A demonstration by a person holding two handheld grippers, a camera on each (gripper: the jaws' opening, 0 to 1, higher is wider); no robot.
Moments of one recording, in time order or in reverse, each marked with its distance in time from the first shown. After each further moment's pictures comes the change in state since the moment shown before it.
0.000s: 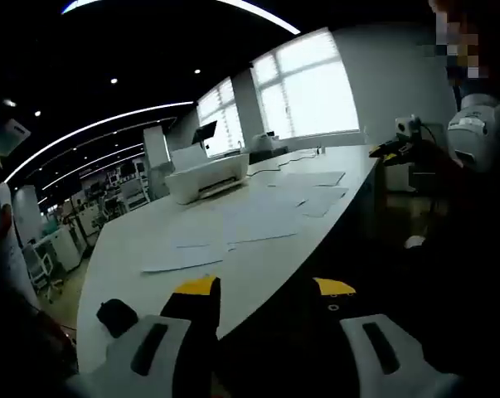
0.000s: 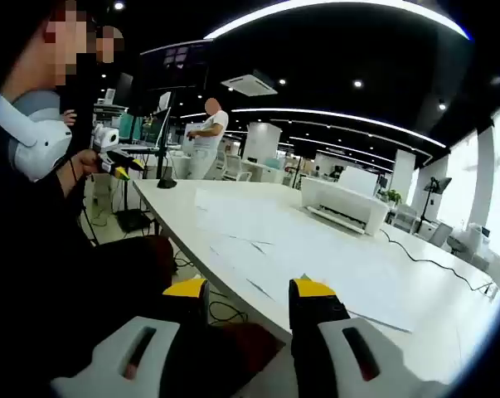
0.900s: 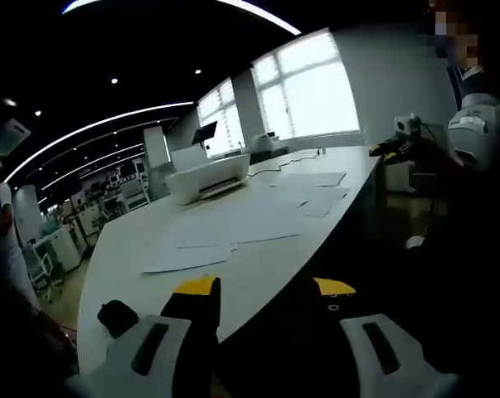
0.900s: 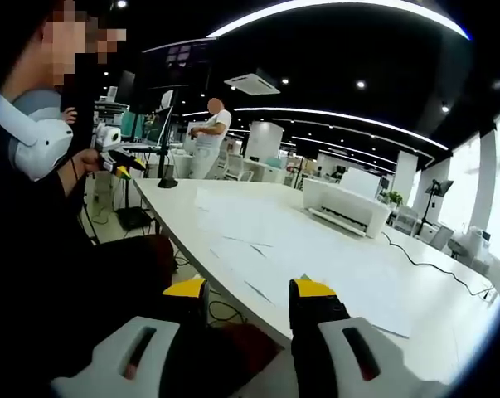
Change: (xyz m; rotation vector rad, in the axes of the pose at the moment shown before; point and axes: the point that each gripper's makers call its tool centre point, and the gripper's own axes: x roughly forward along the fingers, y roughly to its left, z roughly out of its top) left arm 0.002 0.003 0.001 0.003 0.000 -0.004; right arm 0.004 0.000 0.006 -0.013 0.006 0.007
